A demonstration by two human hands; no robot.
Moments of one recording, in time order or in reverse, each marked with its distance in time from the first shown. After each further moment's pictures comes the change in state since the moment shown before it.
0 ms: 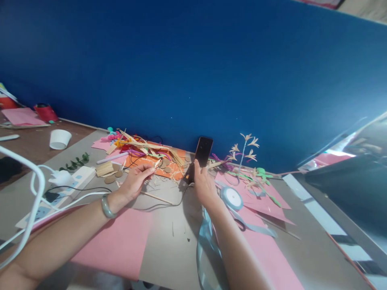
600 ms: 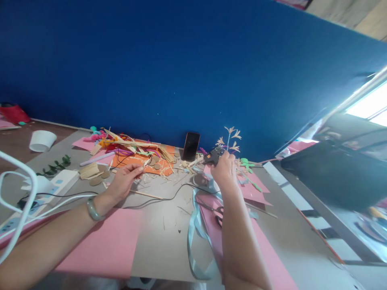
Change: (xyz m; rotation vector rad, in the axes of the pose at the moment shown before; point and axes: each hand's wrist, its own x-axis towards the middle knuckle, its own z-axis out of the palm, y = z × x) left_hand 0.000 -0.007 -0.001 -0.001 -0.021 -0.003; right_hand 0.001 0.073 -0.046 0.158 0.189 0.501
